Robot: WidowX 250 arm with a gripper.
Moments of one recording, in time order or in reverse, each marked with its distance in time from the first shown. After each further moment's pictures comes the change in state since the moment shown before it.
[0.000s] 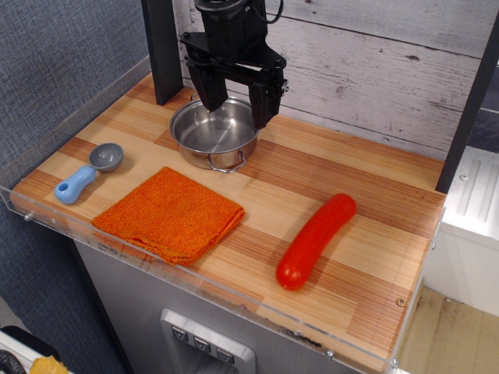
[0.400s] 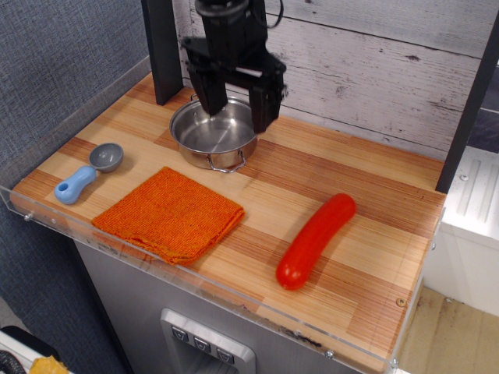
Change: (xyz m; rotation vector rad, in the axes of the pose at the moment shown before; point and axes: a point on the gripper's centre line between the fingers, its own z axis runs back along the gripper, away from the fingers) arm -0.006 -0.002 -0.012 -0.014 0.038 0.003
